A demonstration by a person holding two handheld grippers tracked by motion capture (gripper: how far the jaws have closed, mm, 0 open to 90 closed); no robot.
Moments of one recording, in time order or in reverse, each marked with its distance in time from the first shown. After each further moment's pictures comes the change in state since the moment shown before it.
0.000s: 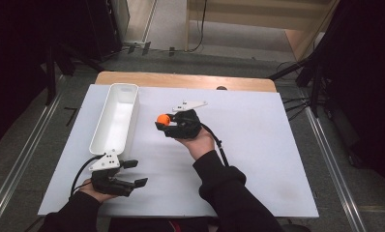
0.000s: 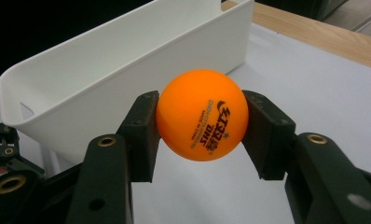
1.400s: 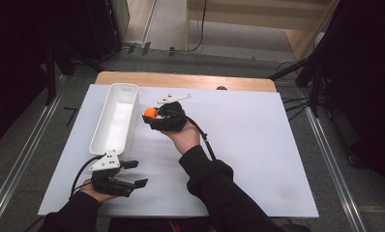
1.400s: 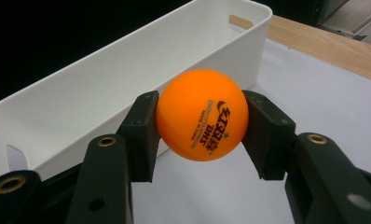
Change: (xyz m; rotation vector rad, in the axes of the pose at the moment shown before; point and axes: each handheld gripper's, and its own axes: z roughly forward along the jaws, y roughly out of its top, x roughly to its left) left arm -0.001 0.000 0.000 0.013 -0.013 0.003; right arm 0.011 0.025 0.035 0.004 -0.011 0.019
